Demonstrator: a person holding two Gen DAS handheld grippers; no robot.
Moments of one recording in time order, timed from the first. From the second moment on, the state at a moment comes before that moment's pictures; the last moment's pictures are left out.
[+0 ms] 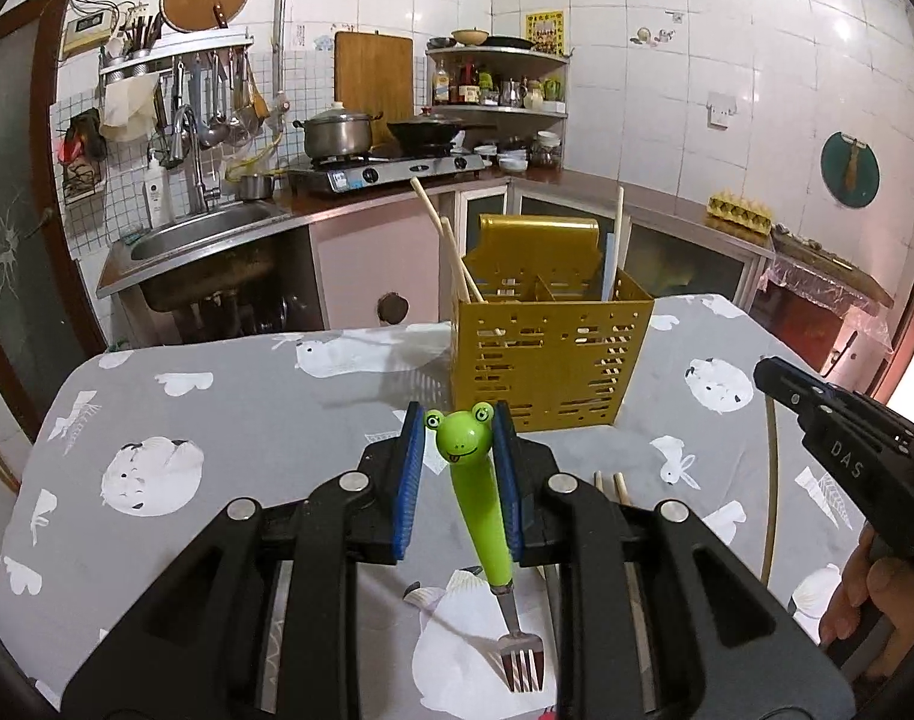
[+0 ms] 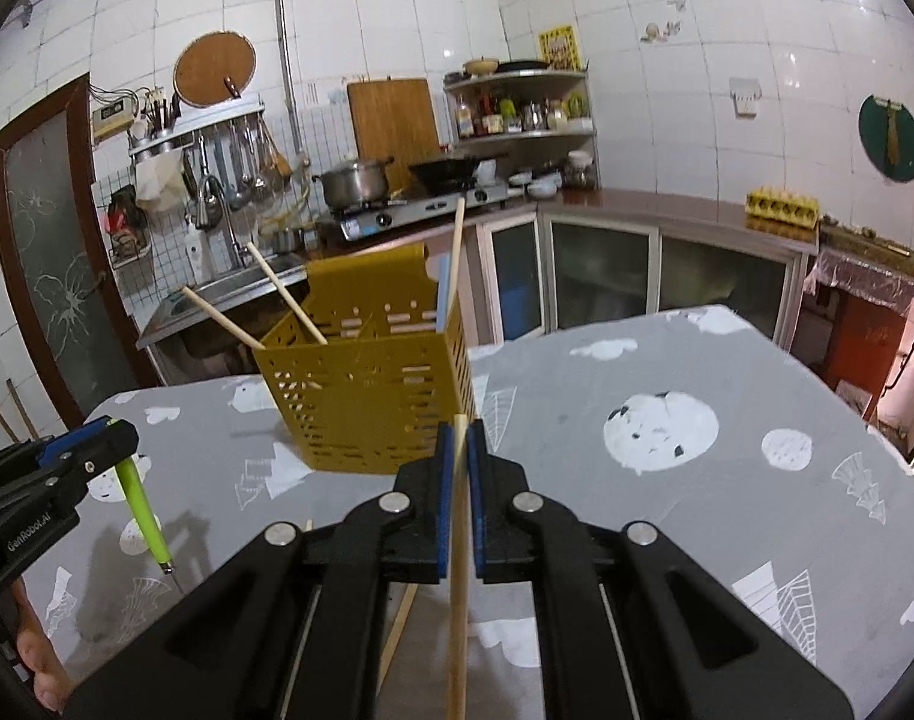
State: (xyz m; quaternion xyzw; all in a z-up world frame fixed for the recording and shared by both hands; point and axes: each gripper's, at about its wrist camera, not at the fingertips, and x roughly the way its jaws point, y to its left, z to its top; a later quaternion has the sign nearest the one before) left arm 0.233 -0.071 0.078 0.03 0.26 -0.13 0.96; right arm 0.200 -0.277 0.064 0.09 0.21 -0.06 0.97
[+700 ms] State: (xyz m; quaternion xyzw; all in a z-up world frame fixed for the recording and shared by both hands) left arm 0.221 -0.049 0.110 0.00 0.20 -0.13 0.97; right arm 0.186 -0.282 0.100 0.08 0.13 -0.08 0.98
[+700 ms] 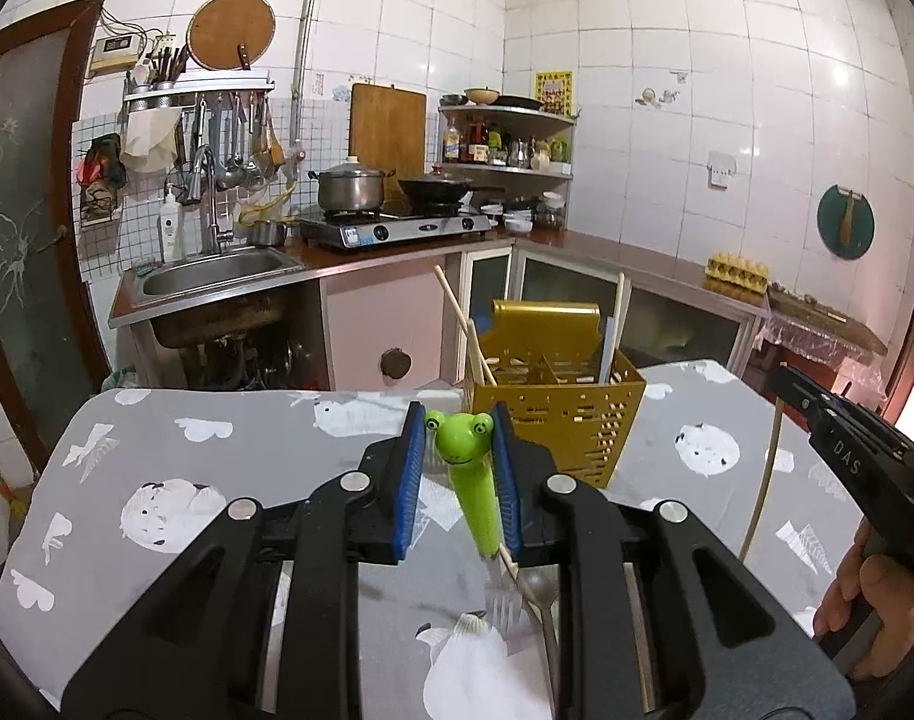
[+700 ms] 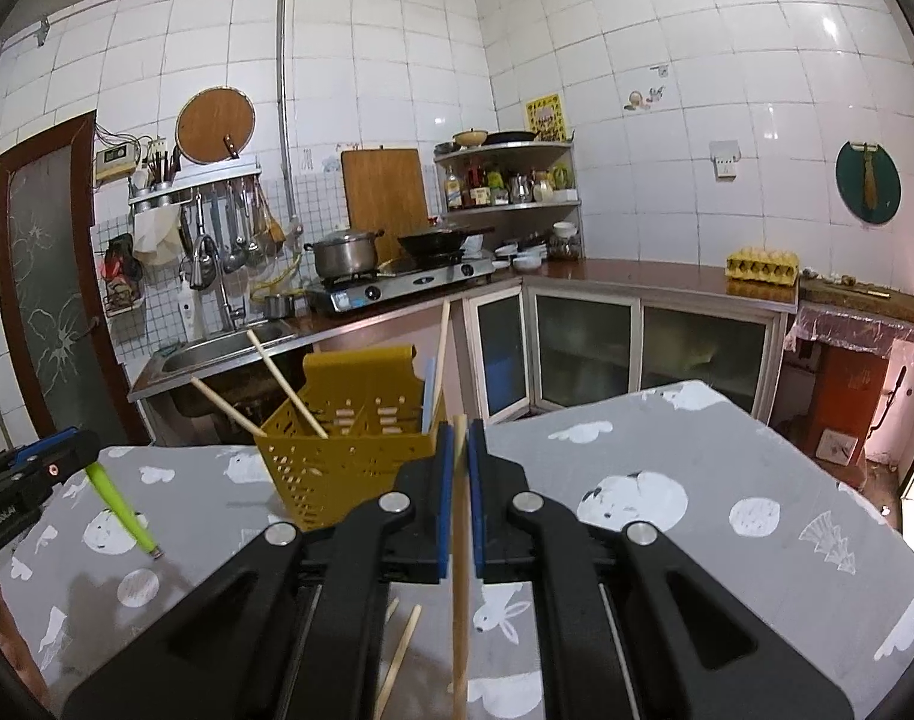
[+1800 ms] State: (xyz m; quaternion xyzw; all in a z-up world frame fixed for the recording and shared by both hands) left arm 0.291 -0.092 0.242 -0.03 0.08 -0.14 0.99; right arm 0.263 -0.279 0.250 0.05 0.03 -0.07 1.00
